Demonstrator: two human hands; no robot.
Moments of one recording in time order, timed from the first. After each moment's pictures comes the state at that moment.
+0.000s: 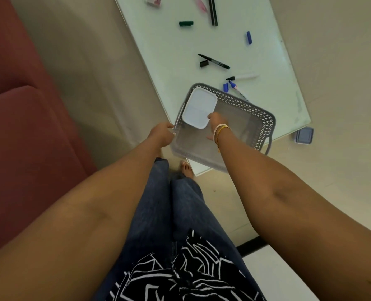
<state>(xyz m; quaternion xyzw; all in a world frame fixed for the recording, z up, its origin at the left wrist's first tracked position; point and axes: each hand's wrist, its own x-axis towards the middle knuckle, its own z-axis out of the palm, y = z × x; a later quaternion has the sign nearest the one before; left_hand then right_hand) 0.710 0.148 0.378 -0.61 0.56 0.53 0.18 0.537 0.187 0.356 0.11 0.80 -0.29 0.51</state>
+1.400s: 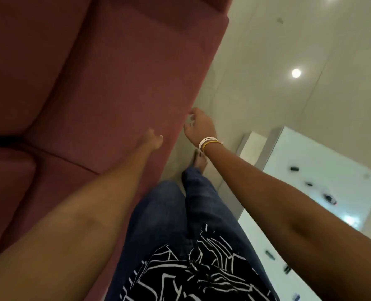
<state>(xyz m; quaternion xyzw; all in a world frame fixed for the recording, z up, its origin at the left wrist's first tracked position) 1.125 -0.398 0.402 -0.86 0.19 0.47 -0.03 0.988 -0.490 0.433 -0.72 0.56 0.01 0.41</state>
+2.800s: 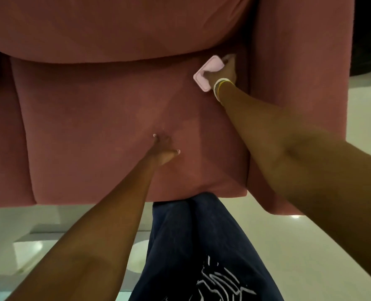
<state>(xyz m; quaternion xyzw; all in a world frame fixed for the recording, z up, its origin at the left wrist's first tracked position) 1.272 -0.701 0.333 -0.79 -0.18 0.52 -0.27 1.444 -0.881 0.332 -0.78 0.34 0.15 0.50</state>
